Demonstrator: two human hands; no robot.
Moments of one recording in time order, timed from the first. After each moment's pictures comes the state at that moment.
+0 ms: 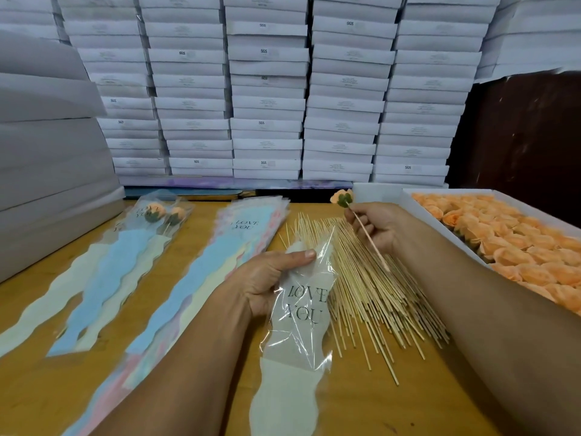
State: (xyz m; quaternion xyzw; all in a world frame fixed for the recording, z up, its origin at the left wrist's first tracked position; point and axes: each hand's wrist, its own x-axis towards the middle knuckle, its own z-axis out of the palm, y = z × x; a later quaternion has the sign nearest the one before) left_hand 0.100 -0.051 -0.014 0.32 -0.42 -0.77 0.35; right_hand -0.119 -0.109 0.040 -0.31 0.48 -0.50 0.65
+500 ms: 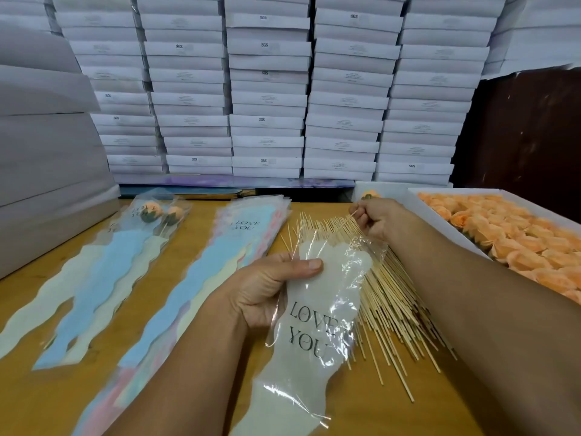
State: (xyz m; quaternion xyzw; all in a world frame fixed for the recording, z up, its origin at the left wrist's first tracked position) left_hand 0.108 -0.045 -0.009 0.21 -0.46 -0.81 0.30; right_hand -0.133 -0.193 0.015 -0.28 0.54 -0.54 0.59
